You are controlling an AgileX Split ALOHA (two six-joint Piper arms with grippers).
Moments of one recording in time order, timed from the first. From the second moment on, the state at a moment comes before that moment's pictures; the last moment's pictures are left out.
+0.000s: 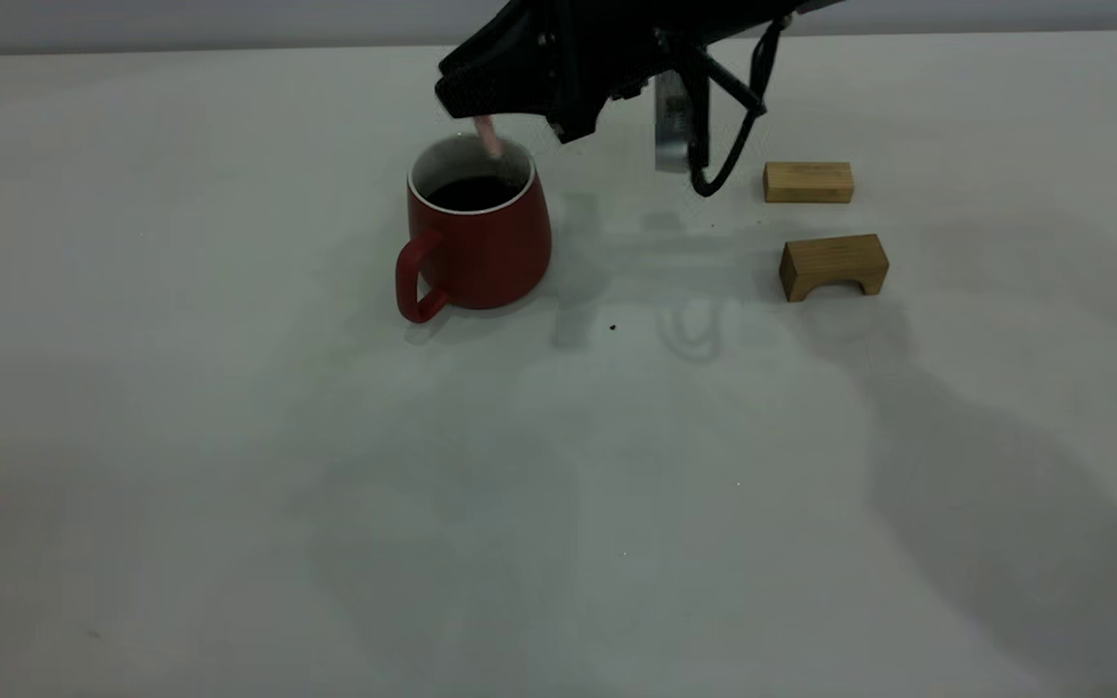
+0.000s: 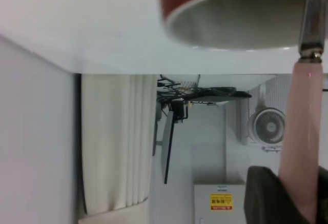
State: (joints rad) left arm 0.03 -0.02 -0.49 0.04 1.13 -0.03; right arm 0.37 2.54 -1.71 1.58 0.89 0.79
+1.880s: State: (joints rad) left arm 0.03 -0.02 -0.49 0.04 1.13 -0.03; right arm 0.37 2.57 -1.72 1.58 0.93 0.58
